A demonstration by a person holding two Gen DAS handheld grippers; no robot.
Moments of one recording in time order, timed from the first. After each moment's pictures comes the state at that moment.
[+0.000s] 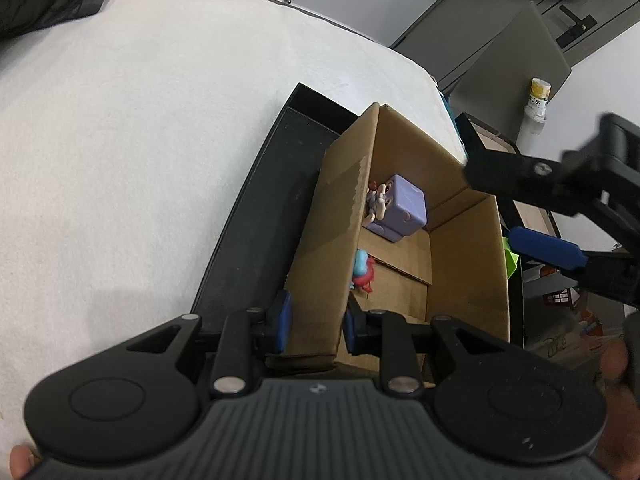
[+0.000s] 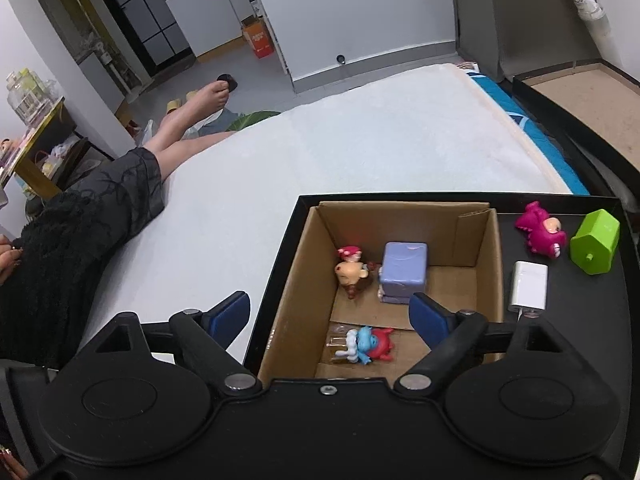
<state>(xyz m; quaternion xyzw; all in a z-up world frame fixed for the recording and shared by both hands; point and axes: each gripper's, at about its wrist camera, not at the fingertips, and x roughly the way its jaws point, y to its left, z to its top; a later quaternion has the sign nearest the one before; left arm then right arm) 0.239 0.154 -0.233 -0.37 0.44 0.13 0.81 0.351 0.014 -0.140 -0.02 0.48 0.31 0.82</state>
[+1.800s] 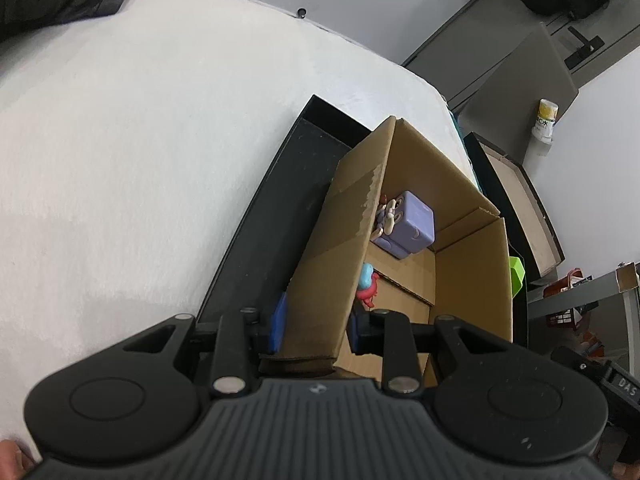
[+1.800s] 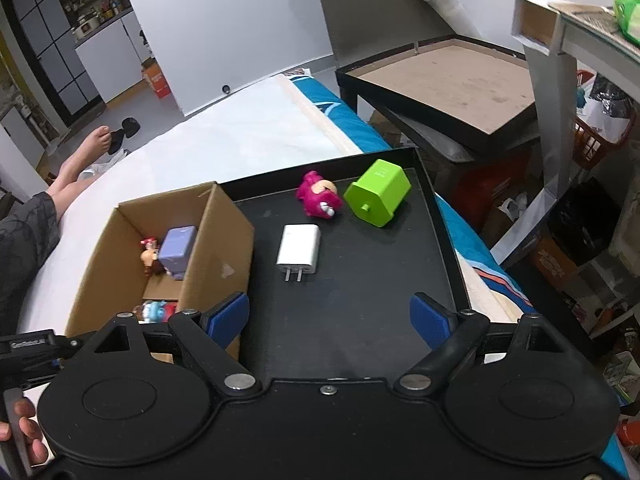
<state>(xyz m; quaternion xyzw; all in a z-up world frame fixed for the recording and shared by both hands) 0.235 0.153 -0.237 -0.38 0.41 0.15 0.81 0.361 -0.163 -0.171 0.00 0.46 0.18 0.87</state>
